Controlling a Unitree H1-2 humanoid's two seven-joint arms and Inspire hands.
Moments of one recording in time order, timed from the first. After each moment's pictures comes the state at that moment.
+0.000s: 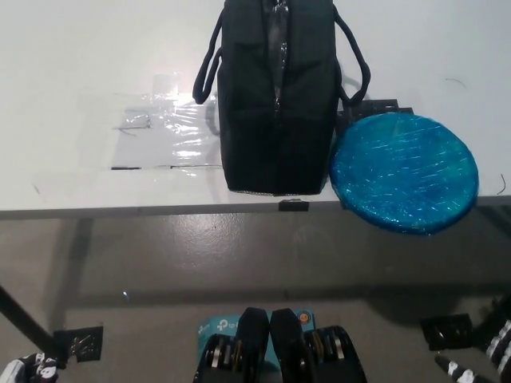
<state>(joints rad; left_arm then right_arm) -0.05 0.36 0.18 0.70 -0.12 -0.21 -0.18 0.19 -0.12 -0.14 -0.02 0.06 -0.16 0.06</state>
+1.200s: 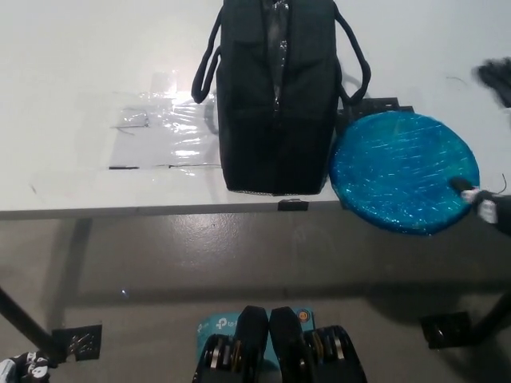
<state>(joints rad) -0.05 0.38 0.19 0.70 -0.12 -0.21 -0.18 -0.33 -0.49 0.04 -0.62 -0.57 0.07 0.29</state>
